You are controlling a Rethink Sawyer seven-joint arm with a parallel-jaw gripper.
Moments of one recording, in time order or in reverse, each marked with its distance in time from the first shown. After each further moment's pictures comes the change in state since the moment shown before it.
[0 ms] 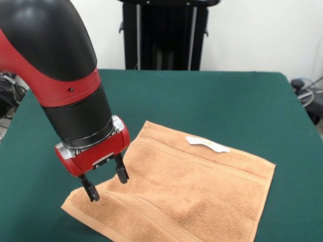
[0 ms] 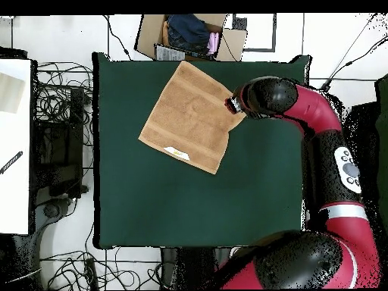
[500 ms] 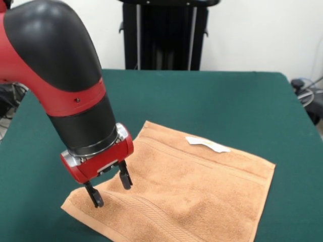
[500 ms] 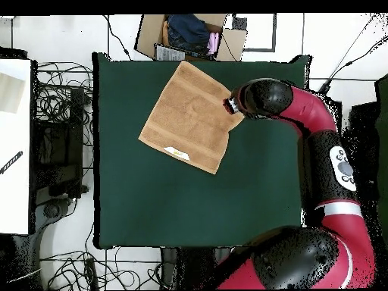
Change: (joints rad) arm 0.006 0.031 -0.001 -0.011 -0.005 -0.017 0.000
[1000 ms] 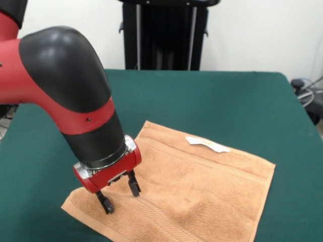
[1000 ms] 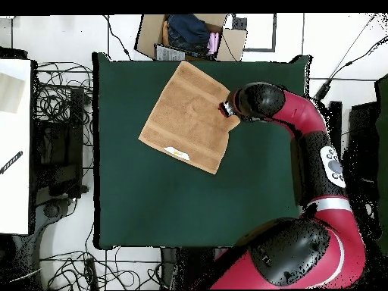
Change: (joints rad) arm 0.008 0.059 -0.001 -0.022 -0.005 -0.004 0.000
